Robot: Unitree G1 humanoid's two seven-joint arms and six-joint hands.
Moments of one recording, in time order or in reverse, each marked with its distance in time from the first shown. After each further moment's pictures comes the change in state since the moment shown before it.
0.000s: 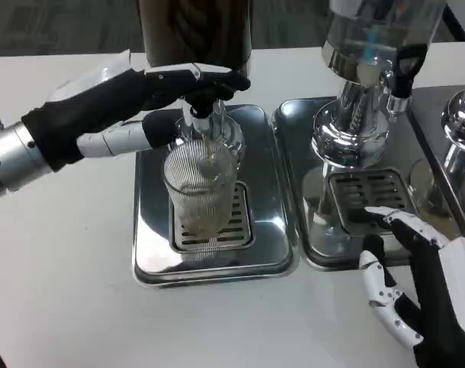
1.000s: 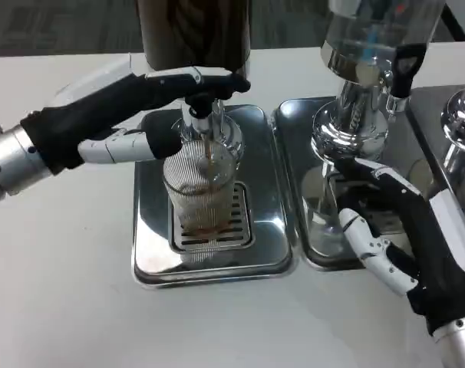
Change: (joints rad) left arm 0.017 0.020 -0.038 -0.010 0.009 -0.055 0.064; right arm -0.168 0.011 -0.034 -0.077 0.300 0.158 0.310
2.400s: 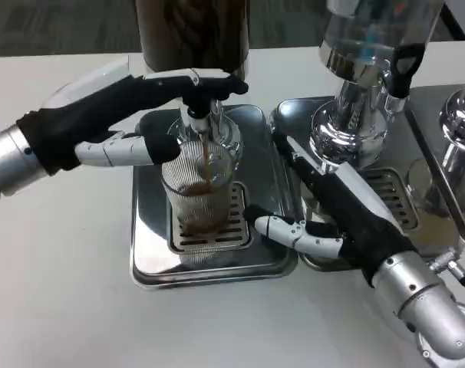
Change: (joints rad) left arm 0.008 0.023 -0.026 -0.012 -0.002 -0.021 0.023; right arm -0.354 -0.042 0.084 0.261 0.130 0.131 0.263
